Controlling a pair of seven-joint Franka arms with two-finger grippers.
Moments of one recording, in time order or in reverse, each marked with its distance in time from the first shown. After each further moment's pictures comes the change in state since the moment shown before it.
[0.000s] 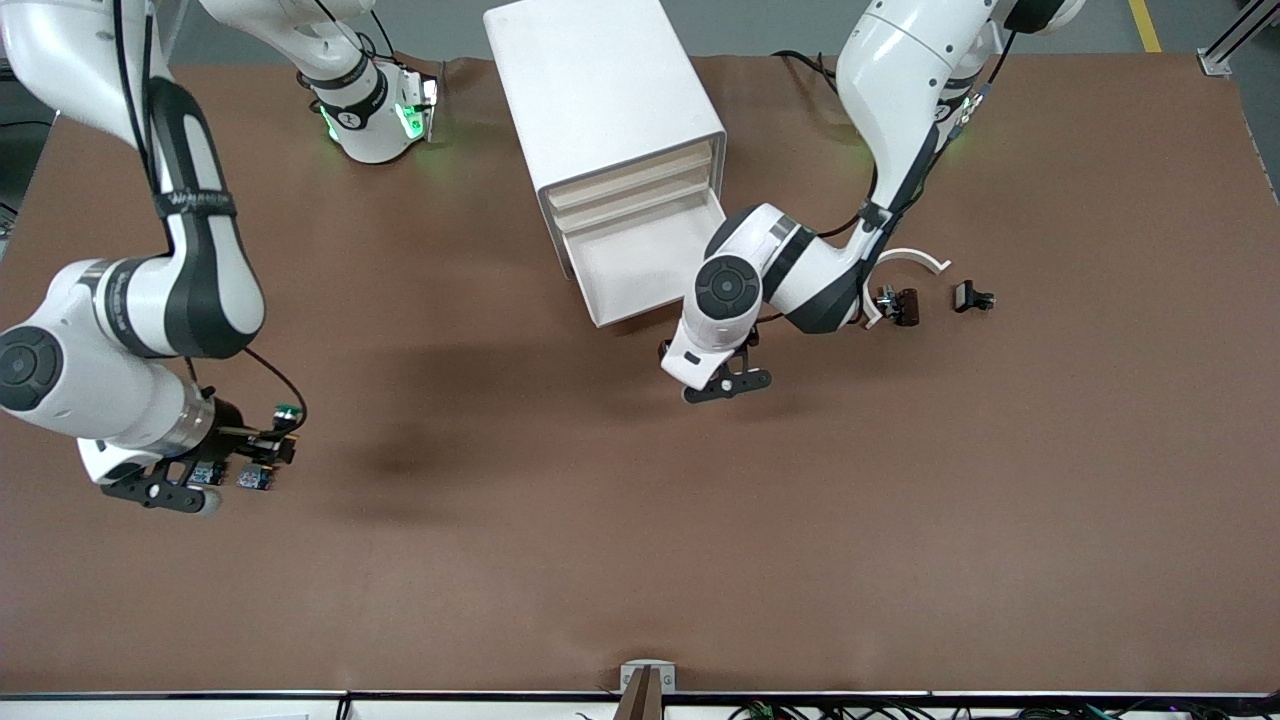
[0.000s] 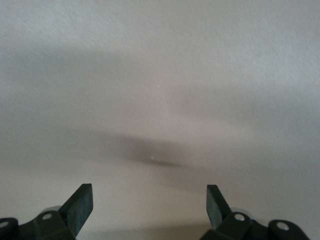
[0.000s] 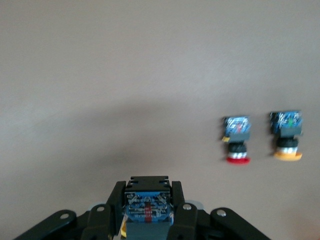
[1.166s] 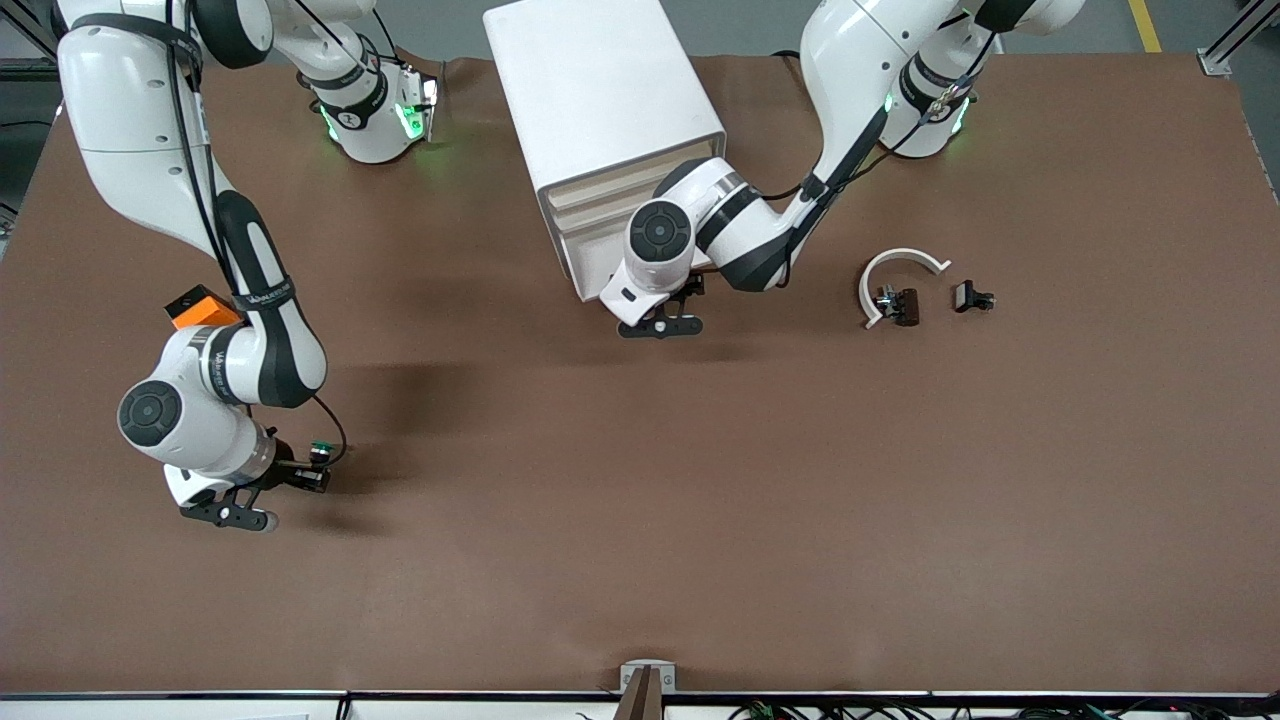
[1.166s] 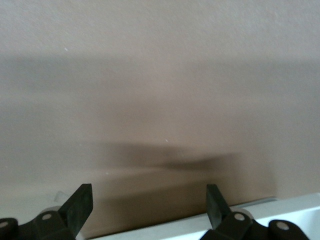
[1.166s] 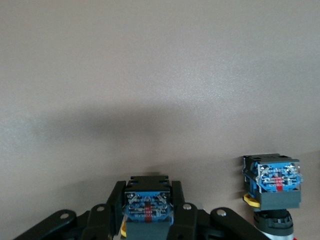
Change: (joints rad) left arm -0.013 -0.001 -0.177 -0.044 0.000 -0.003 0.000; right arm -0.014 0.209 0.009 -0.075 -0.012 0.323 -0.015
